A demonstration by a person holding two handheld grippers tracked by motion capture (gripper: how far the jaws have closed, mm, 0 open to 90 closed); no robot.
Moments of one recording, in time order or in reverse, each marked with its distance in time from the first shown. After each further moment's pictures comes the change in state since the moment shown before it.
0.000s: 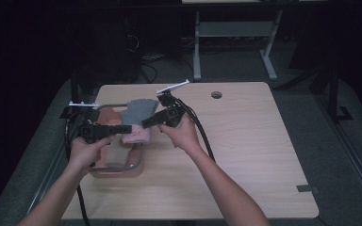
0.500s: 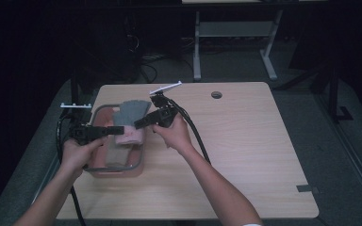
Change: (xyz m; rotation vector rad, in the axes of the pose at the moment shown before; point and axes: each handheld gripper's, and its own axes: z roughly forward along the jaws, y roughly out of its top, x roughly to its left) left arm 0.010 -0.004 -0.016 -0.008 0.044 -0.014; right arm 0.002 0.005 0.022 0.002 0.050 -0.003
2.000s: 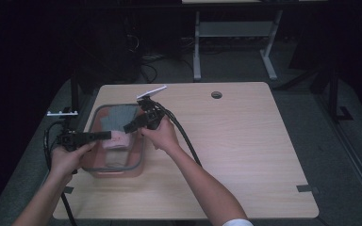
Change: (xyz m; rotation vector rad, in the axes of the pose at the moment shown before) left arm 0.038 -0.020 -0.019 -0.028 0.054 -0.064; right arm 0.001 0.008 0.044 0.064 0.018 0.012
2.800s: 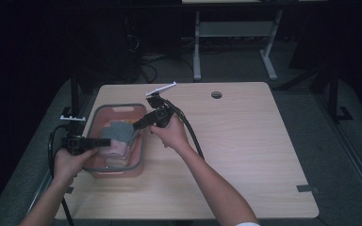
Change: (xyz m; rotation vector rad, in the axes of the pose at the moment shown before) left arm 0.015 -0.009 0.016 0.113 0.220 0.050; right arm -0.005 -0.005 -0.029 -0.019 -0.043 -0.016
